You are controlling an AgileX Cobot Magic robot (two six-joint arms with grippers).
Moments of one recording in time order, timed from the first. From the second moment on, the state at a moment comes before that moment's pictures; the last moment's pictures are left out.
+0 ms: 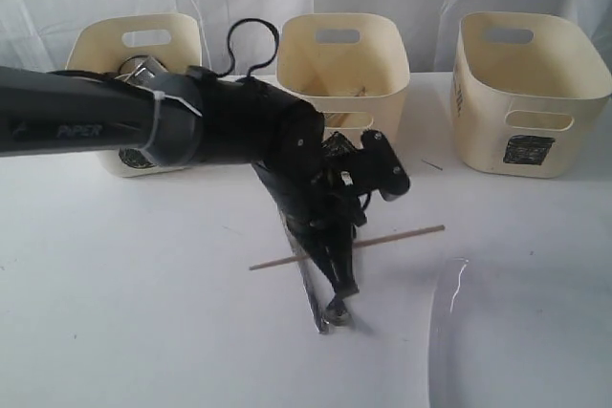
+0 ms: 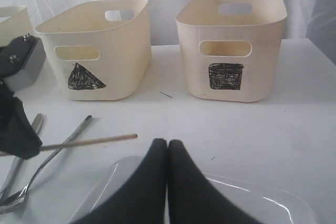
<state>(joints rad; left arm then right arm) -0.87 2.03 -1.49 -0.07 0.67 0.55 0.02 0.01 -0.01 -0.02 0.25 0.16</state>
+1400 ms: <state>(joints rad) -0.69 2.21 -1.98 -0.06 0.03 0.36 0.02 0.01 -0.01 -0.02 0.25 0.16</state>
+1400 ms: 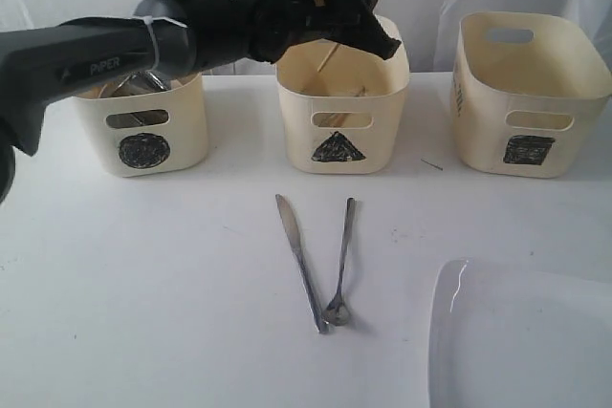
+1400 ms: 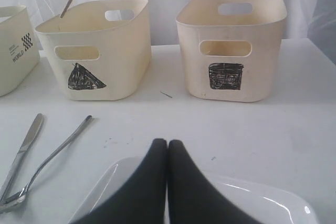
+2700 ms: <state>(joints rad) -0.74 2.09 -1.67 -0.23 0.84 0.06 0.02 0.01 -0.01 -0.02 0.25 0.16</state>
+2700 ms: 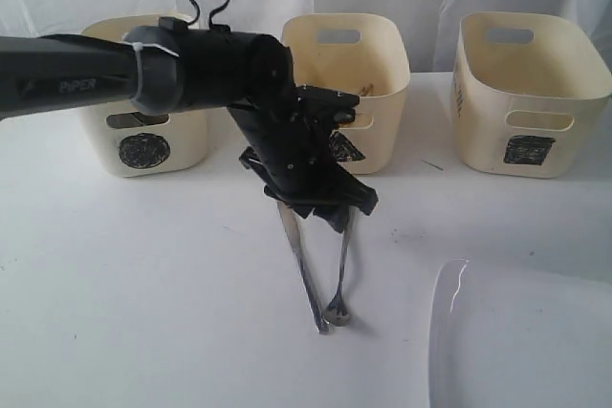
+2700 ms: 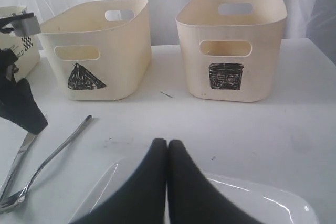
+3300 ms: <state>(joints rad) -0.82 2.11 -1.67 -0.15 0.82 0.03 0.02 0.01 -0.01 -0.02 0.25 0.16</state>
